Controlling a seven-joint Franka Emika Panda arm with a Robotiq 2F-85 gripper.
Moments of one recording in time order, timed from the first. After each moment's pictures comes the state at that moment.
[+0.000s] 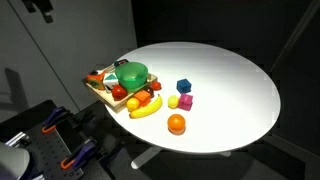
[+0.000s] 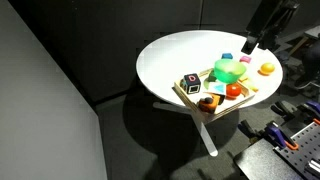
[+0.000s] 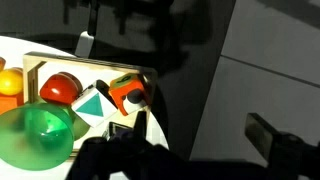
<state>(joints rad) 0.29 -0.63 0.16 -2.61 0.38 2.06 0.09</state>
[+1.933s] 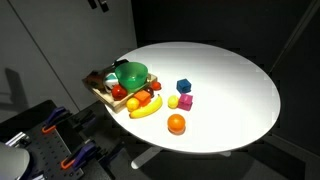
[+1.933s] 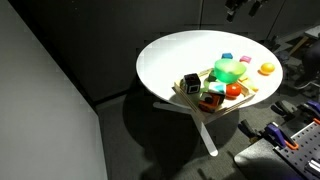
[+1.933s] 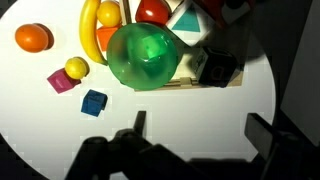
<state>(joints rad) 0.02 -0.36 0.19 -2.40 -0.01 2.24 0.32</state>
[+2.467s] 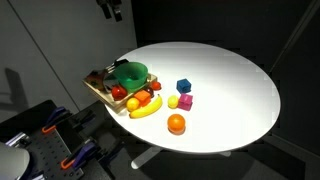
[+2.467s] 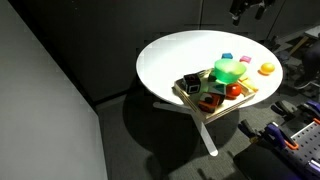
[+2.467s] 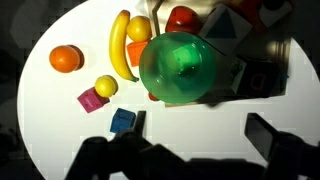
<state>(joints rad) -0.03 -0.23 0.14 -2.31 -0.09 2.14 0.35</state>
